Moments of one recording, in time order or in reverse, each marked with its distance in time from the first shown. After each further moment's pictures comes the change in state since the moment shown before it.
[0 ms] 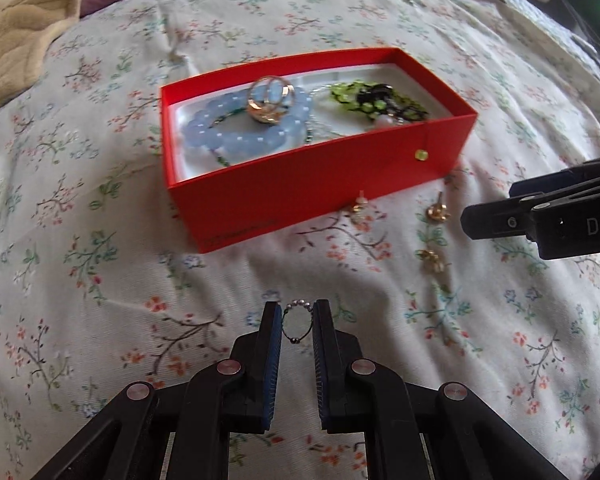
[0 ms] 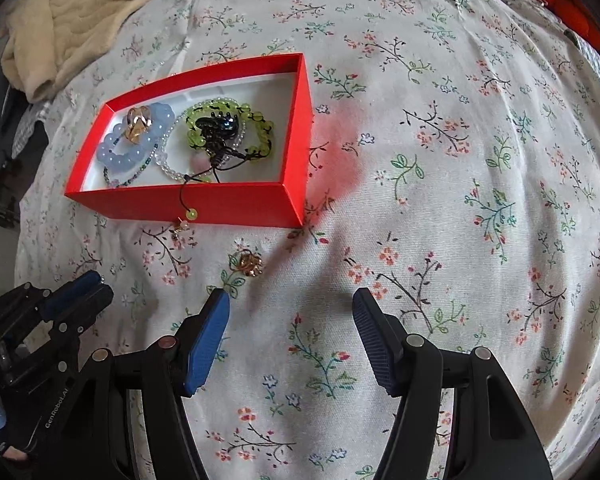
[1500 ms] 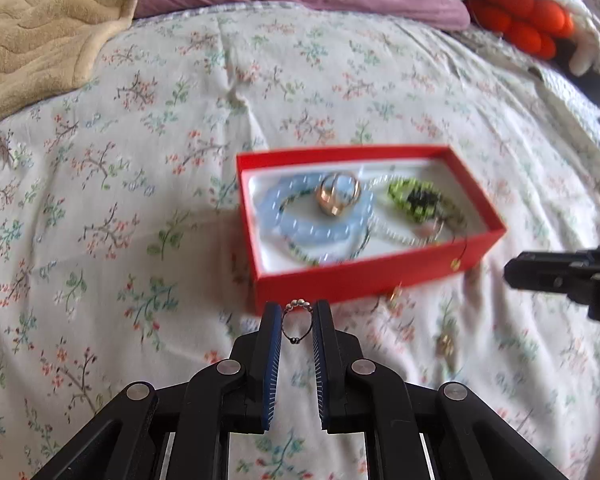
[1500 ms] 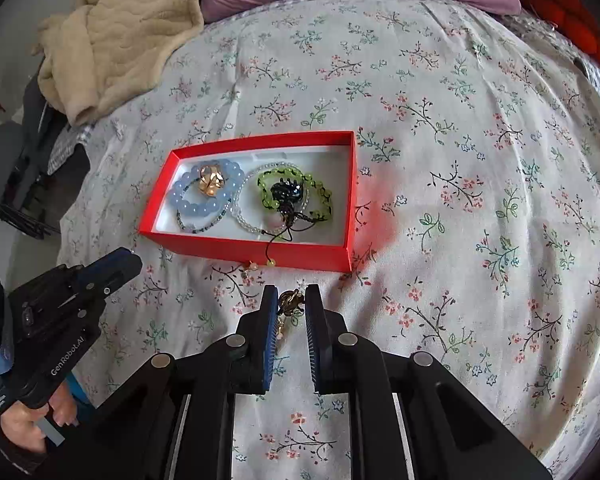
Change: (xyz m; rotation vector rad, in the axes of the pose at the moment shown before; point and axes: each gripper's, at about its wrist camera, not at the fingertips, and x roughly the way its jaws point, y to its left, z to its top) left arm -0.026 0.032 0.035 -0.164 -0.085 -0.012; right arm -0.048 0.016 0.010 -0.020 -0.119 0.113
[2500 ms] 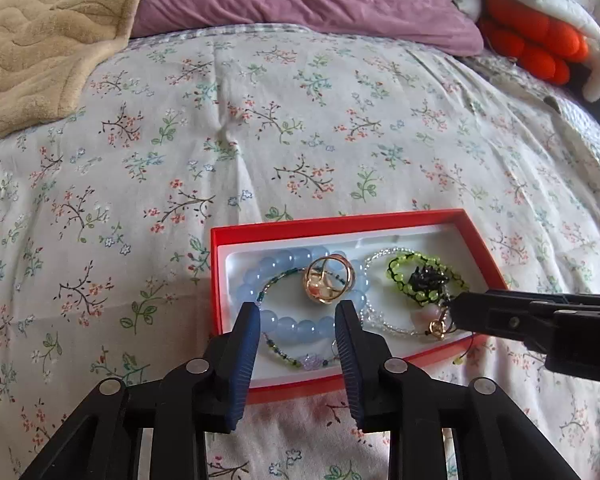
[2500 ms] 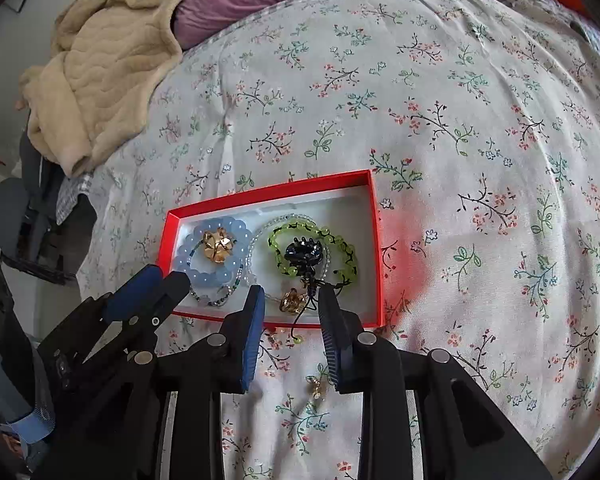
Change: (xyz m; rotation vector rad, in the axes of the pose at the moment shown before) left arm 0.026 -0.010 0.037 -0.029 -0.051 0.021; right arm 0.024 -0.002 0.041 0.150 -0.021 0.072
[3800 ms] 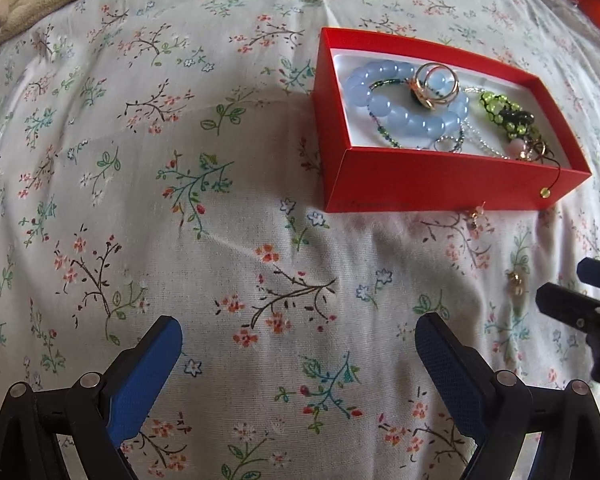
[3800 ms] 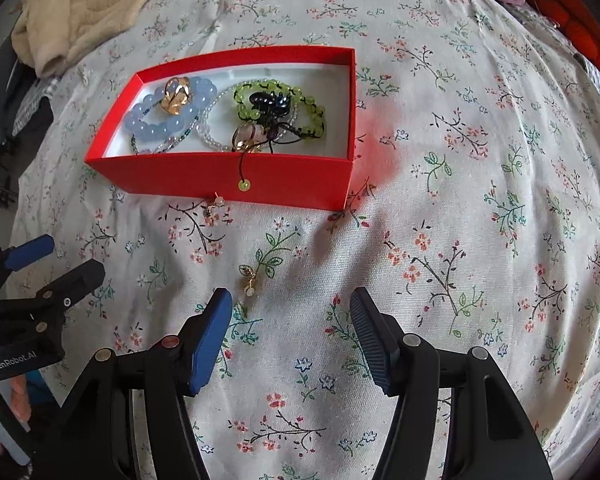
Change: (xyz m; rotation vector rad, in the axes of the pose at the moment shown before) left arm -0.001 0.037 -0.068 -0.091 0.295 0.105; right arm 0.019 -0.001 -0.074 -0.204 0.147 -0.236
